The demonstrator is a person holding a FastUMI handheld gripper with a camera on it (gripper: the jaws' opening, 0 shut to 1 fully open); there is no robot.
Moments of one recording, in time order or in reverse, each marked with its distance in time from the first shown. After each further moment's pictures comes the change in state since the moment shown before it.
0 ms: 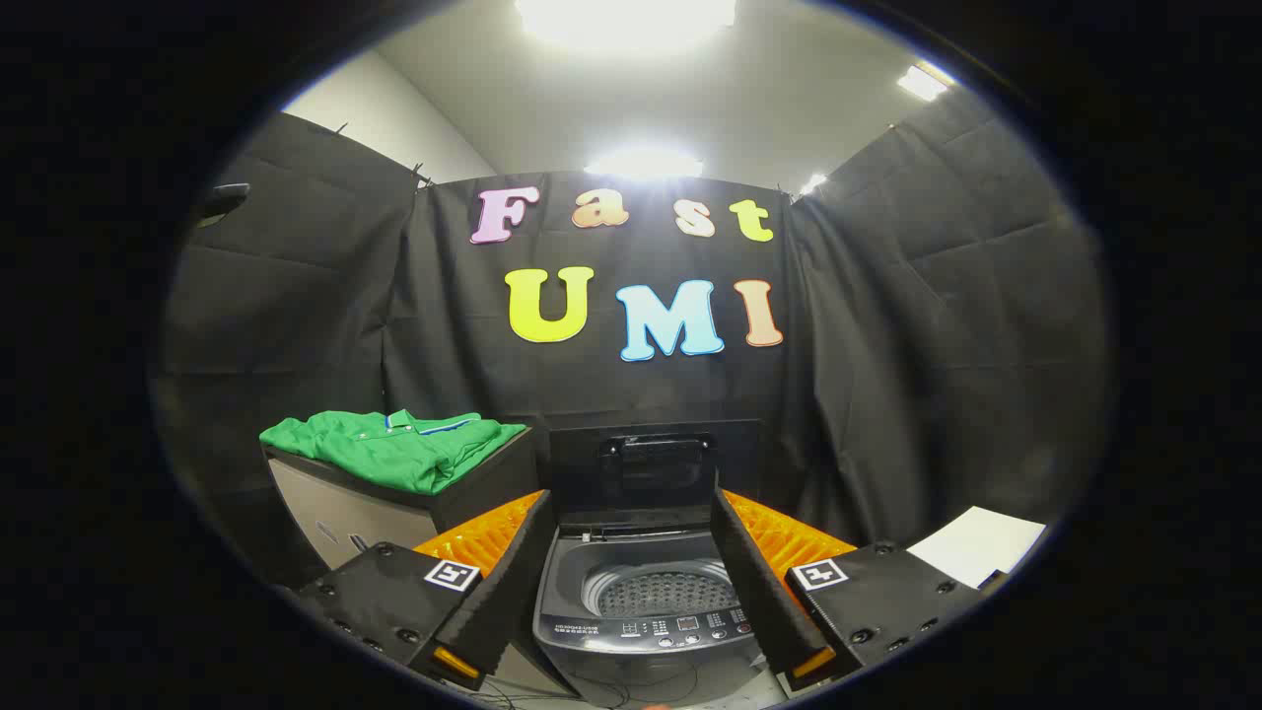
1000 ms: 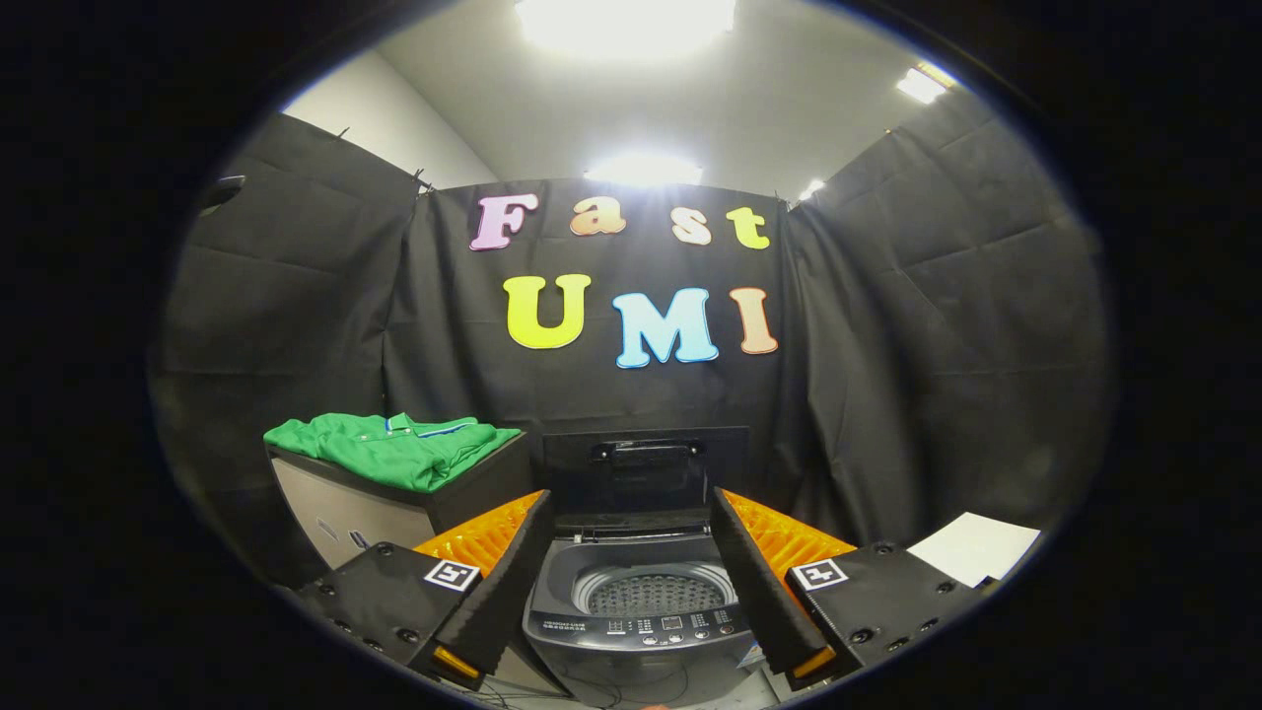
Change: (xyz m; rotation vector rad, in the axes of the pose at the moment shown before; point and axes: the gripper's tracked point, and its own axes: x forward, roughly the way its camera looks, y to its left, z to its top) arm -0.016 -0.015 0.008 0.000 -0.021 0.002
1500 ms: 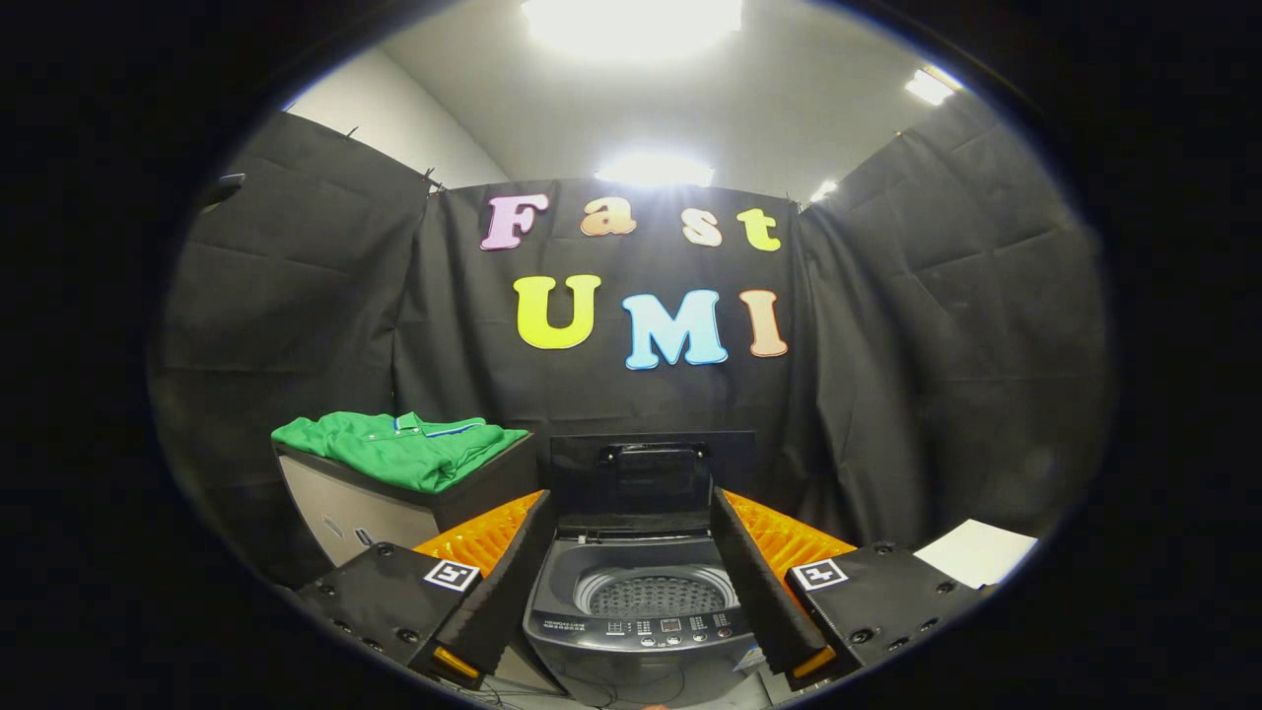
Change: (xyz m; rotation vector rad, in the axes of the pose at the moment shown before) arm 0.003 -0.001 0.008 -0.008 0.010 0.041
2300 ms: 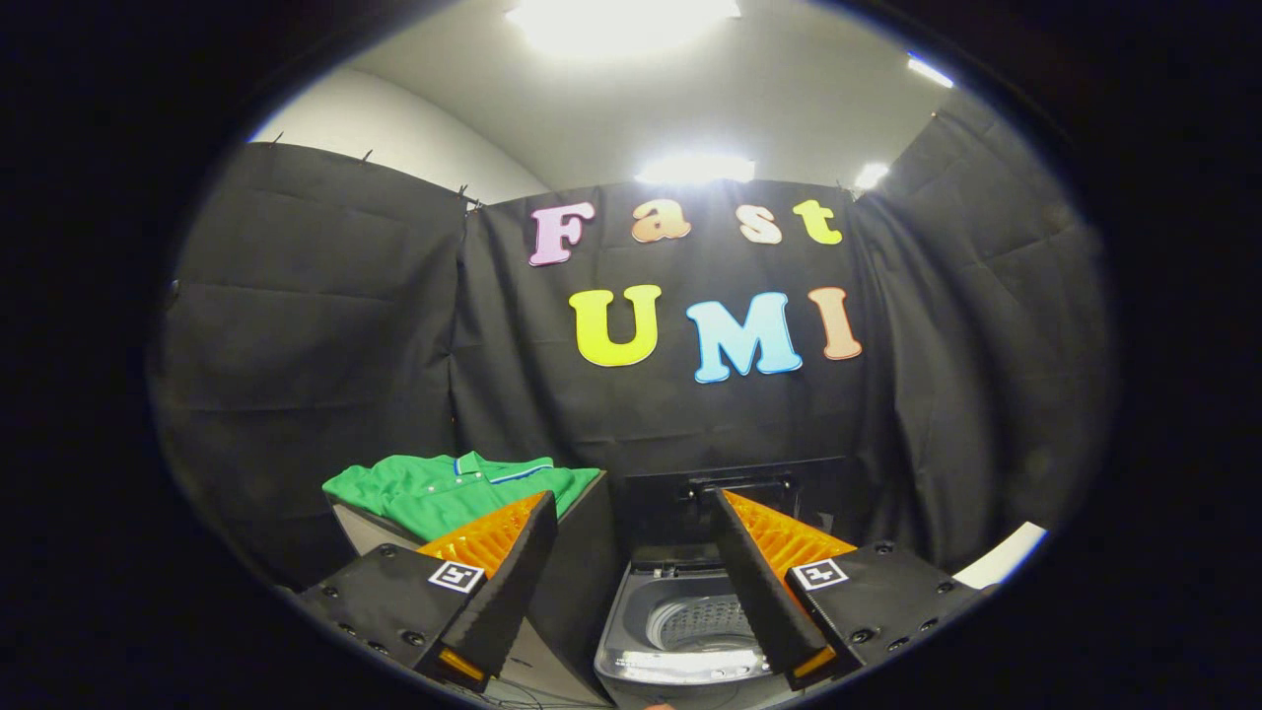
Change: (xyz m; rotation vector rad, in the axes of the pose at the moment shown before) arm 0.059 0.075 0.060 0.048 -0.013 0.196
